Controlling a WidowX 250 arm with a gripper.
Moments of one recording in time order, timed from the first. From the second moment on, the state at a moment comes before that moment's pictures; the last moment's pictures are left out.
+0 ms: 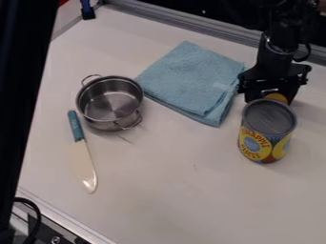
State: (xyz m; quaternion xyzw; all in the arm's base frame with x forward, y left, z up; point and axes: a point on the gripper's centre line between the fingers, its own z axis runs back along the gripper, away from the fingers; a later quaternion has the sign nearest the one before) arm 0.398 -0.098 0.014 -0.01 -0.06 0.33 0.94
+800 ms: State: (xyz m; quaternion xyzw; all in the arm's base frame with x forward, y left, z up) arm 0.408 -0.078 0.074 -0.09 -0.15 0.36 0.92
